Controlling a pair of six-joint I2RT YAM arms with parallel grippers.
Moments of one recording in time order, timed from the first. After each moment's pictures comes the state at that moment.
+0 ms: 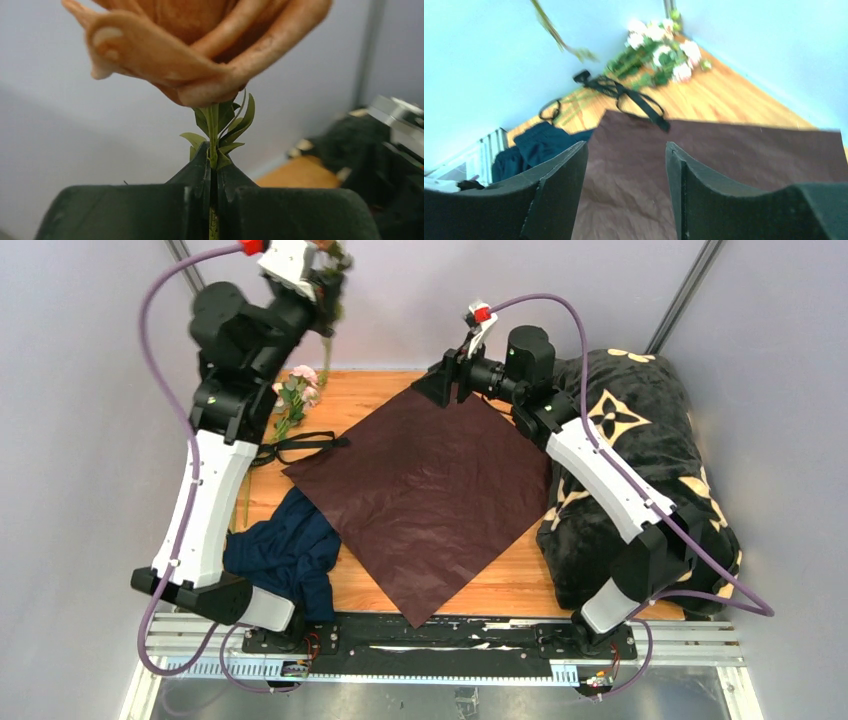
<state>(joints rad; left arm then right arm) -0.29 1.41 1.96 -0.21 0.15 0.27 0.53 1.60 1.60 -0.08 -0.55 0.19</state>
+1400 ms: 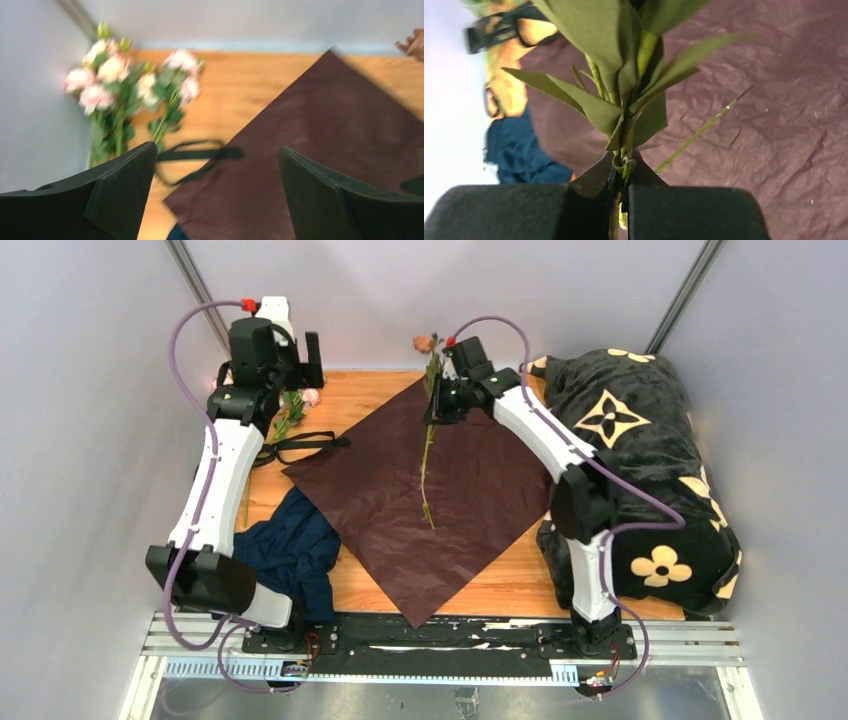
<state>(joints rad) -0.11 1.43 1.65 -0.51 -0.08 -0.04 0.53 1.99 1.94 -0.65 -0.31 0.53</state>
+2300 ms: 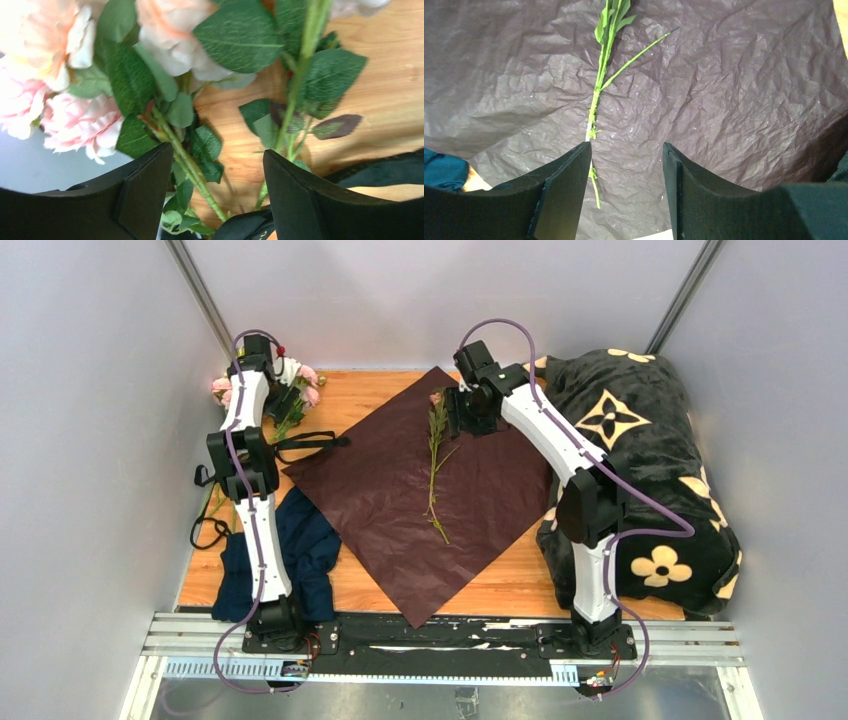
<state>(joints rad) 0.19 2.47 2.34 -0.90 -0.14 0.64 0.52 2.02 2.03 -1.00 0.00 0.32</state>
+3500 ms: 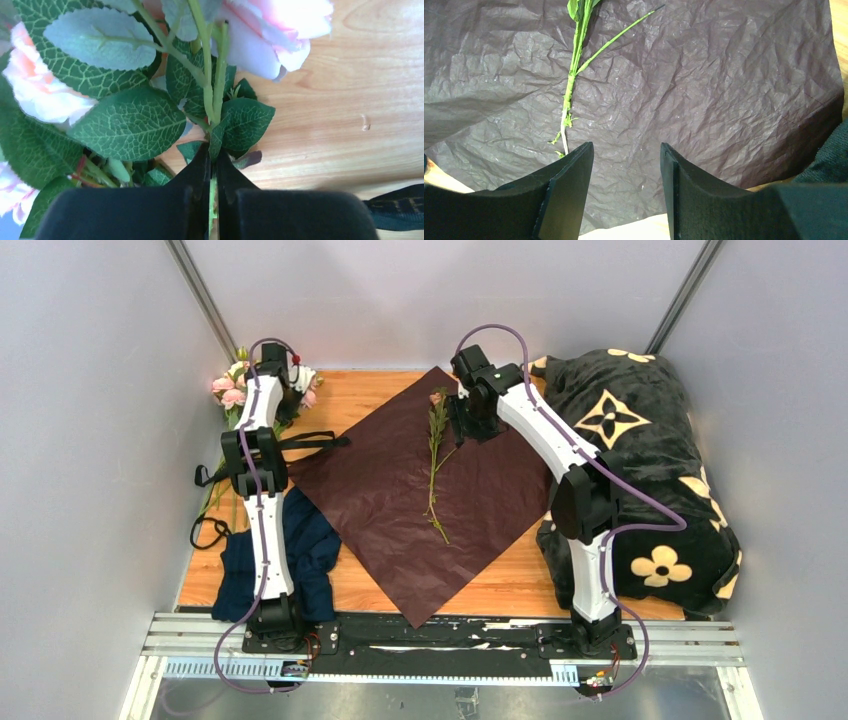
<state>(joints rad) 0.15 2.59 2.41 -0.91 -0.10 0.62 0.52 2.07 2.05 -1.09 0.03 0.24</state>
